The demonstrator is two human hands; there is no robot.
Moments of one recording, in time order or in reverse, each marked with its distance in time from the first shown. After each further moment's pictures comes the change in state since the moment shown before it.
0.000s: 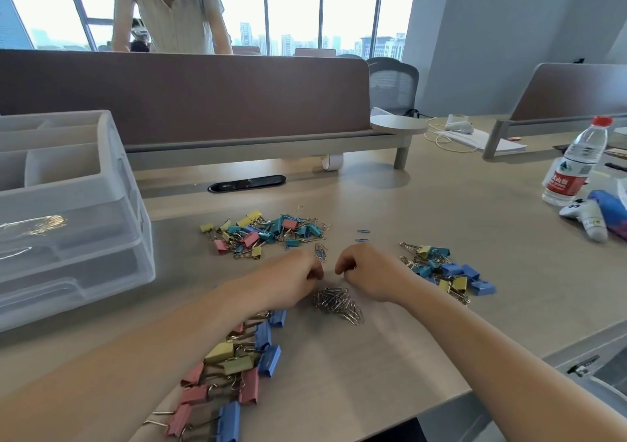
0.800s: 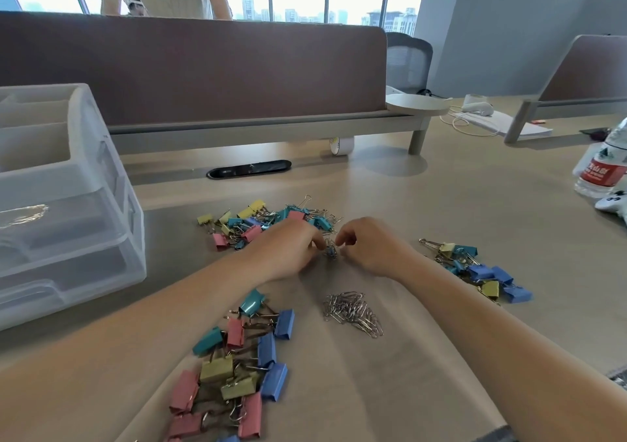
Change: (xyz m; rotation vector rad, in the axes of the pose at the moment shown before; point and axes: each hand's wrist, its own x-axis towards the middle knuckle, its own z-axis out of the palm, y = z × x) left_hand 0.045 -0.034 -0.012 0.062 0.084 0.000; right_hand 0.070 0.012 0.010 -0.049 0.098 -0.051
